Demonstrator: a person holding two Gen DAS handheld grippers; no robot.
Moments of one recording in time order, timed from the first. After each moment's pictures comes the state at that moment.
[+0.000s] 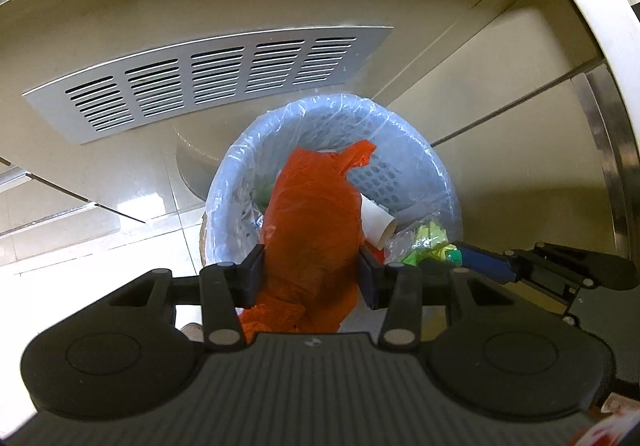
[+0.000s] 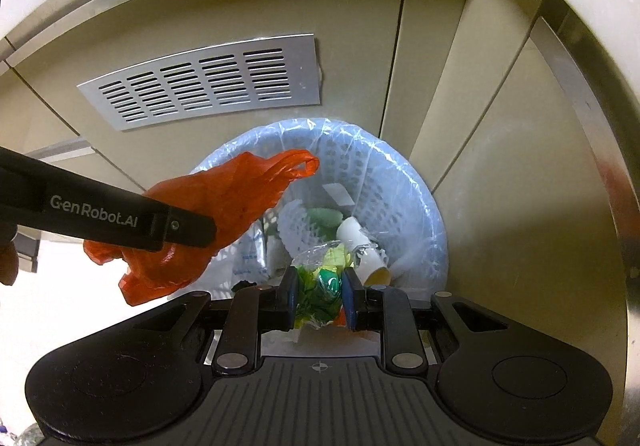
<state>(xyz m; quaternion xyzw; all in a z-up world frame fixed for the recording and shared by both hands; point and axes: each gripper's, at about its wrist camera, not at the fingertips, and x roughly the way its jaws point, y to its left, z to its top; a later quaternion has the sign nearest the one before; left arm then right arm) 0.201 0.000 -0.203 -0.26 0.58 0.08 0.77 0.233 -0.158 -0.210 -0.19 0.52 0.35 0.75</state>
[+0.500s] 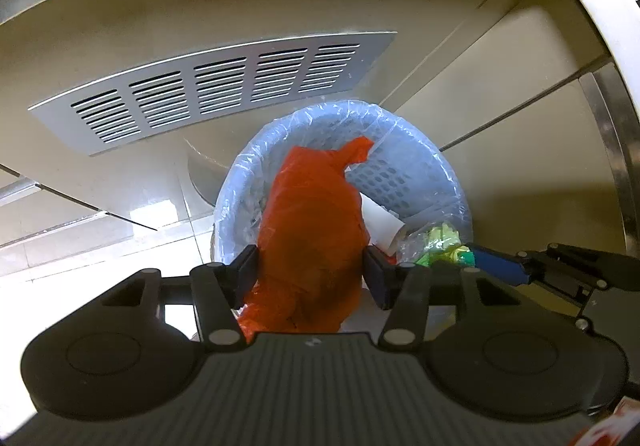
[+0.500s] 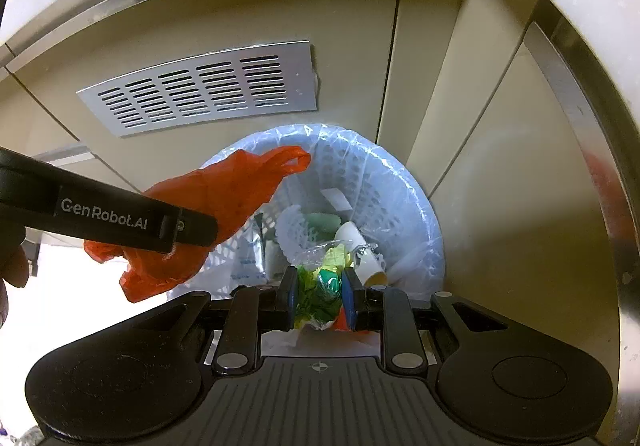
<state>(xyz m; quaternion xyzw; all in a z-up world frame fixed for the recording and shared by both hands) 0.203 -0.002 -0.203 -0.24 0.58 0.10 0.77 0.233 -0.159 -0.208 -0.18 0.52 0.35 0.76</state>
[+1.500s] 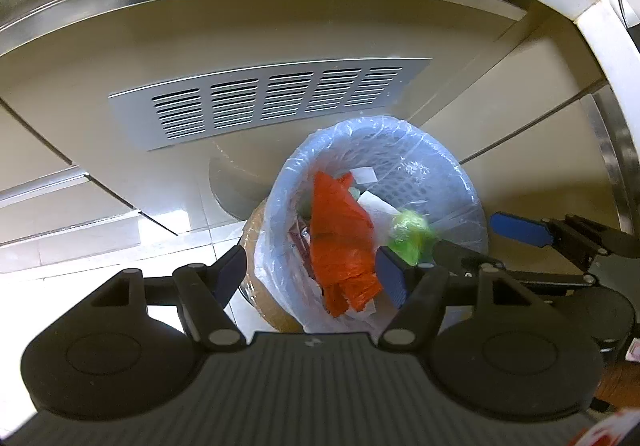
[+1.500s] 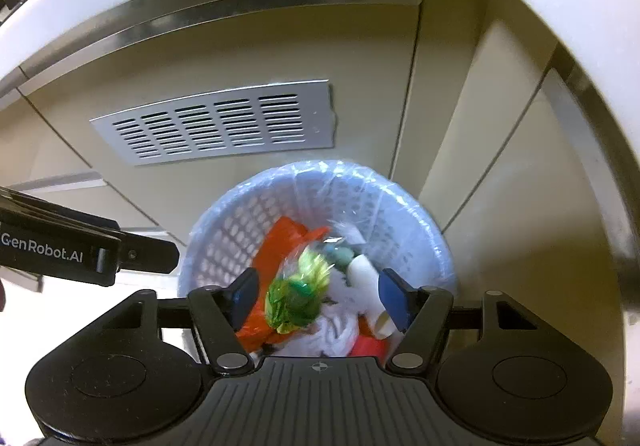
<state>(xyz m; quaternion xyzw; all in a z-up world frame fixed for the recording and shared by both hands) 0.169 0.019 -0.187 -0.24 0.56 0.12 0.78 0.231 -0.146 -0.200 -0.16 0.50 0.37 0.77</state>
